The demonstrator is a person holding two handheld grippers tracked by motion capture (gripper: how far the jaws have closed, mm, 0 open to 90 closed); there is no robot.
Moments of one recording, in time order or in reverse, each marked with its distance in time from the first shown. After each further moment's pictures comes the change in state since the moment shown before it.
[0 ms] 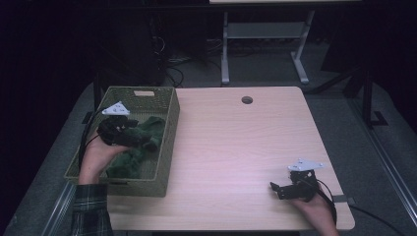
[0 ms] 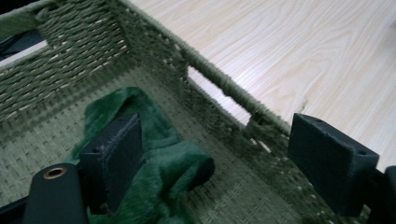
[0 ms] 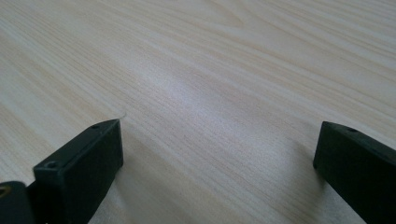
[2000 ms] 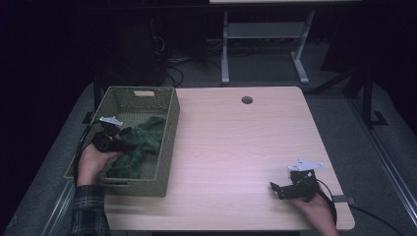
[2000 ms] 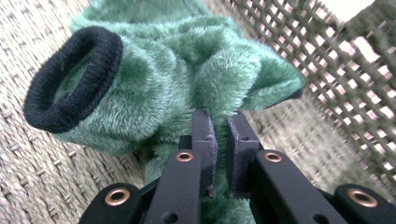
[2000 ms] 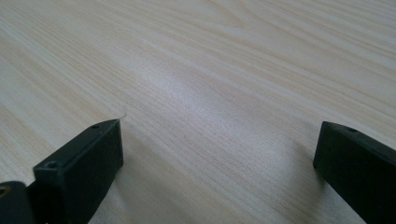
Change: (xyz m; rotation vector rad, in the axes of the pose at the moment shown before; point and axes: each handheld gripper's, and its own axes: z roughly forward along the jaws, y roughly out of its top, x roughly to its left) left arm 0.050 -0.060 0.026 0.207 -0.059 -0.182; right arm 0.000 0.000 0.000 0.000 0.000 0.000
